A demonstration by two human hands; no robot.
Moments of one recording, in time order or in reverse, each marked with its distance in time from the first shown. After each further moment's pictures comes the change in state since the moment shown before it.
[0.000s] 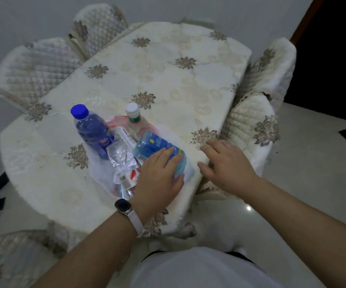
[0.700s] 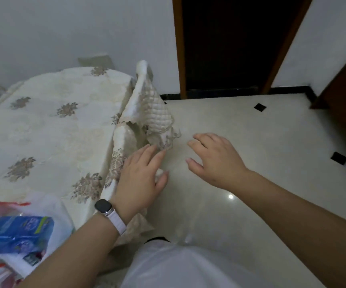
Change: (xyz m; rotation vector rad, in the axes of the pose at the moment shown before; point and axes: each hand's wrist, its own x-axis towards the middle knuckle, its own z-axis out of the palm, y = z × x) left_hand 0.191 0.318 0.126 0.071 -0.133 0.373; right_hand -0.171 0.334 -0.113 -0.043 0.232 0.326
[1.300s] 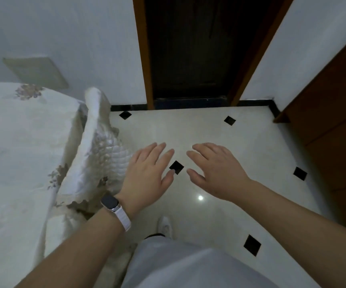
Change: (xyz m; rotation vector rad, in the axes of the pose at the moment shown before) left_hand 0.296 -0.058 0.127 -0.098 -0.002 0.170; right_hand 0.195 0.181 0.040 -0.146 -0.147 0.080
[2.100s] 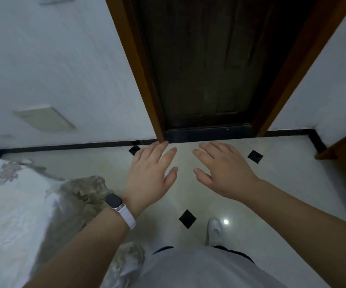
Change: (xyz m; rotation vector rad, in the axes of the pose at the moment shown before) left_hand 0.393 -0.078 0.083 0.172 -0.067 -0.089; right_hand 0.308 0.290 0.020 0.114 -0.061 -0.026
